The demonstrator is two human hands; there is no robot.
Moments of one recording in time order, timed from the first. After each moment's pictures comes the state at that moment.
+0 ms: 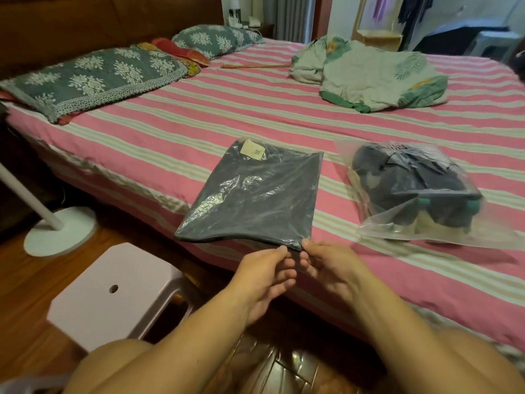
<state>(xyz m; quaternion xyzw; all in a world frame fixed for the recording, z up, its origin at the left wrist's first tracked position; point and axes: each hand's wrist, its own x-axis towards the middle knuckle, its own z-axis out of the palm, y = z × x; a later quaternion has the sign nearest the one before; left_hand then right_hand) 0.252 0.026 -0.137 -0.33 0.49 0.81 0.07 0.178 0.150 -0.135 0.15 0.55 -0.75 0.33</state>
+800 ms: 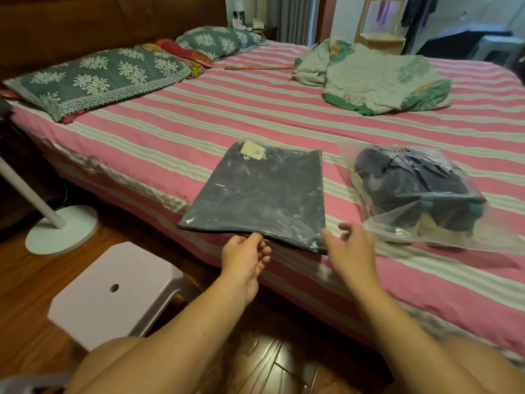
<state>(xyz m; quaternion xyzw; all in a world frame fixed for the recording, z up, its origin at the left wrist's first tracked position) 0.230 0.000 -0.144 -0.41 0.46 0.78 -0.10 0.164 0.166 -0.143 0.05 0.86 -0.51 0.06</state>
